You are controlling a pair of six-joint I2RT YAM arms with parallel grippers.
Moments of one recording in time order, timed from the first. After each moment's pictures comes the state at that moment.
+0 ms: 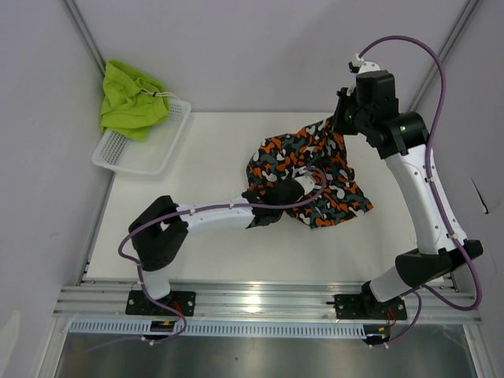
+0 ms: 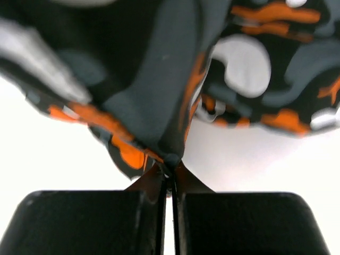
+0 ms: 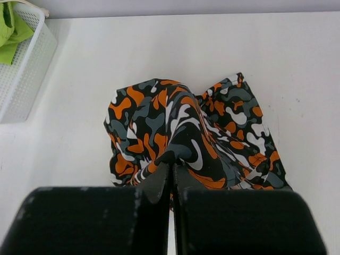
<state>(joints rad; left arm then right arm) -1.03 1.83 1.27 -0.22 -0.53 0.12 0.37 1.53 1.98 -0.96 0.11 0.28</state>
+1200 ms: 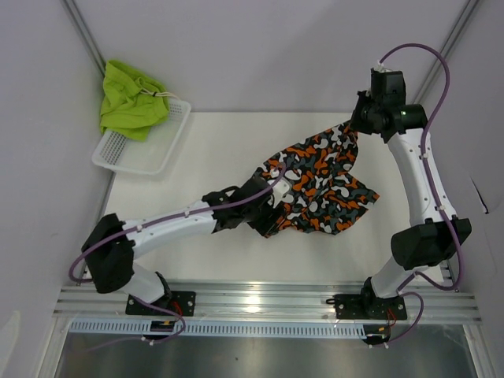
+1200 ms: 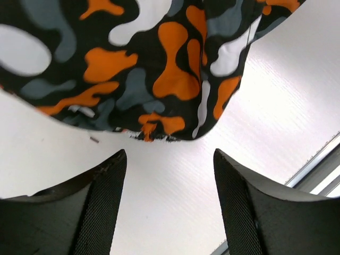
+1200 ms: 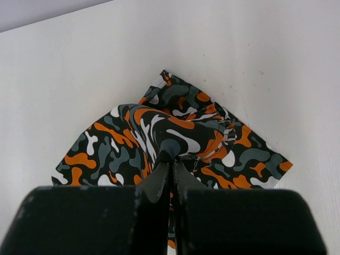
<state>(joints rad) -0.96 1.53 1.11 -0.45 -0.07 -0.08 0.15 1.64 1.91 -0.93 0.06 0.33</state>
